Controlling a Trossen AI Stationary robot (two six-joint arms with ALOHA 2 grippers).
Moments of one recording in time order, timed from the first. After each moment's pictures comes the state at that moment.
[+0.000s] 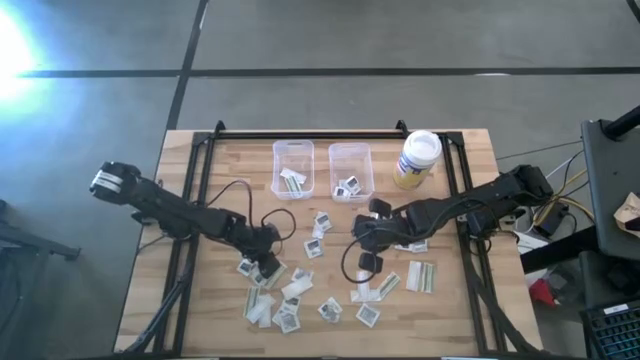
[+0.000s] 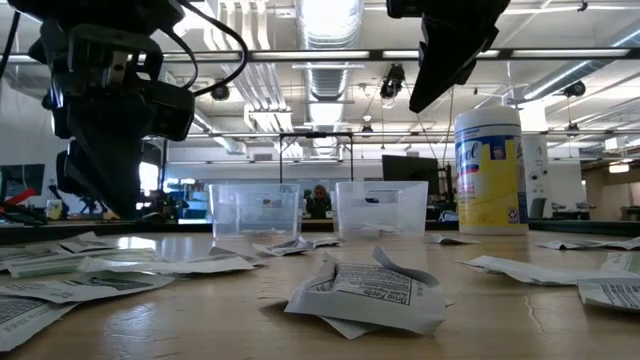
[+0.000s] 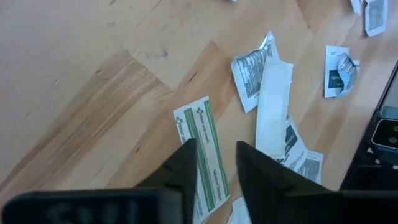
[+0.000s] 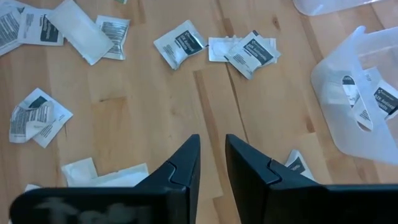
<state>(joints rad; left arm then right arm) -0.28 1.33 0.62 -0.22 0.13 -1.05 0.27 1.56 1.21 -0.73 0.25 0.46</state>
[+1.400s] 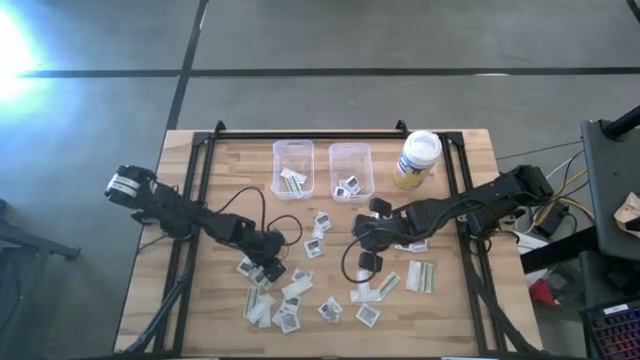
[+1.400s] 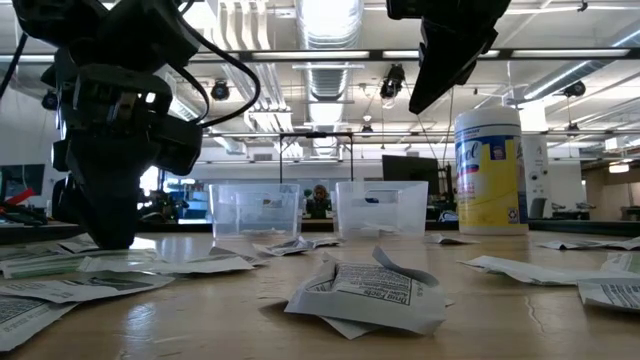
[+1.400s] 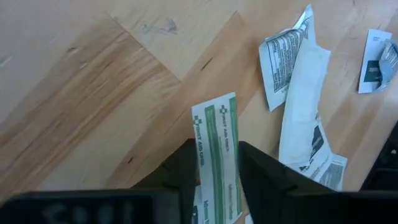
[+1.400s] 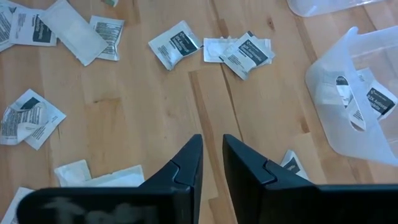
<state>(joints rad) -0.28 1.49 0.62 -0.11 0.21 -1.08 0.27 1.56 1.21 -0.73 0.26 0.46</state>
